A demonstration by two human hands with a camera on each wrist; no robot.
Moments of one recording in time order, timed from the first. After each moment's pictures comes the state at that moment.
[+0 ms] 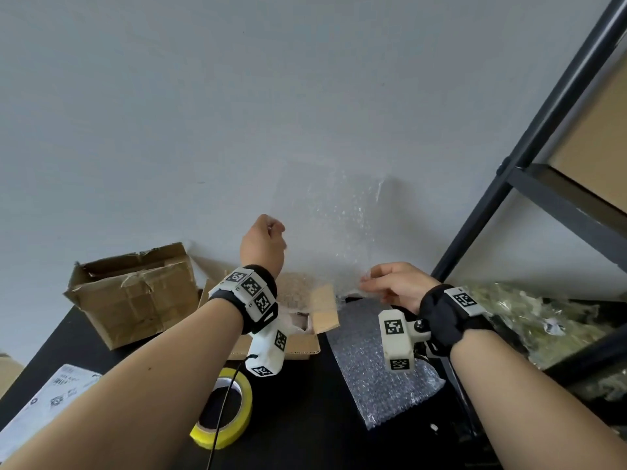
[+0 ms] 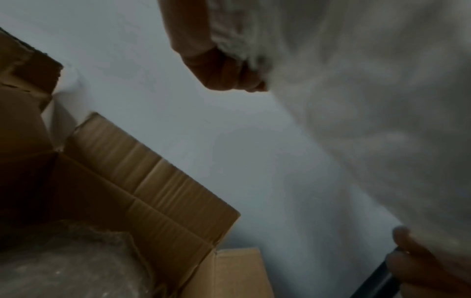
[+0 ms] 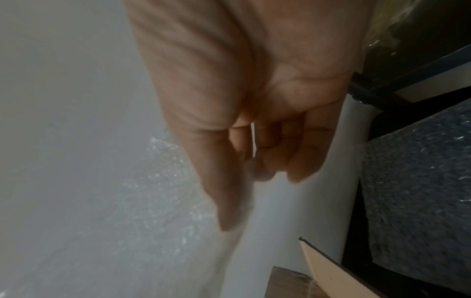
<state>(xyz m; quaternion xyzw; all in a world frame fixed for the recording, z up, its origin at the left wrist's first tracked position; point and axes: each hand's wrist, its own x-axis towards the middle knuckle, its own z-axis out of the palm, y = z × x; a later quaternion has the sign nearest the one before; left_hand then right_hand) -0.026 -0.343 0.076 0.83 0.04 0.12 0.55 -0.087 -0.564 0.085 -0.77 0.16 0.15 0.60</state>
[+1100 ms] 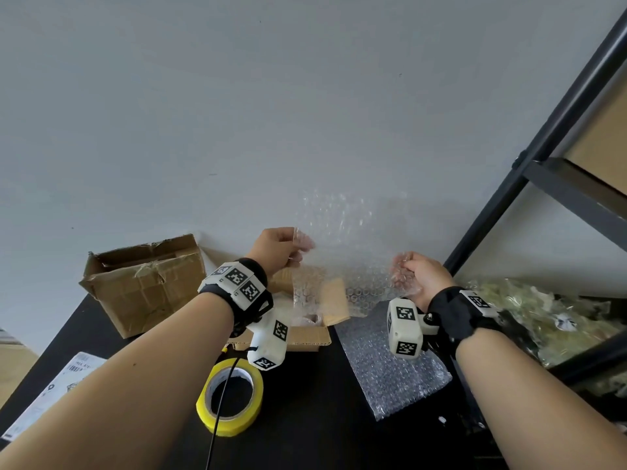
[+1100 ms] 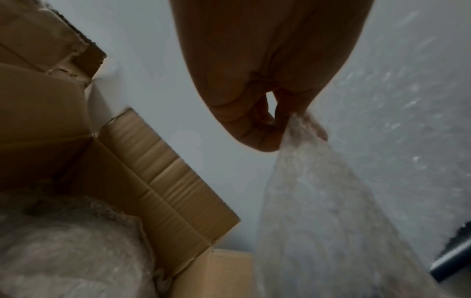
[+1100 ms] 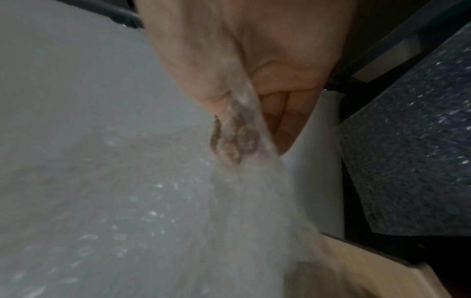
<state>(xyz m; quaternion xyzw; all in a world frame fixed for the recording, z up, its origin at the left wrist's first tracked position) -0.043 -0.325 0.081 0.72 -0.03 -0.11 0.68 -0.083 -0.569 0.073 -0.63 0.28 -0.02 0.73</state>
